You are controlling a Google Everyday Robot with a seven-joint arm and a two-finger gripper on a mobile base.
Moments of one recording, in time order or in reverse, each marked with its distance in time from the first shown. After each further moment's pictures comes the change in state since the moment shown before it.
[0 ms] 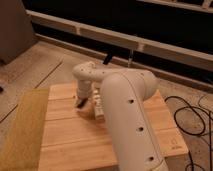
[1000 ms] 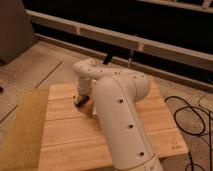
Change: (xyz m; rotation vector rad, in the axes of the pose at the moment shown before) arm -0.040 -0.004 -0.002 0.003 -0.009 0.000
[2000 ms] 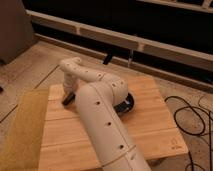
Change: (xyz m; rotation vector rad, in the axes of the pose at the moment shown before) arm -0.052 0.093 0.005 -0.080 -0.012 -0.196
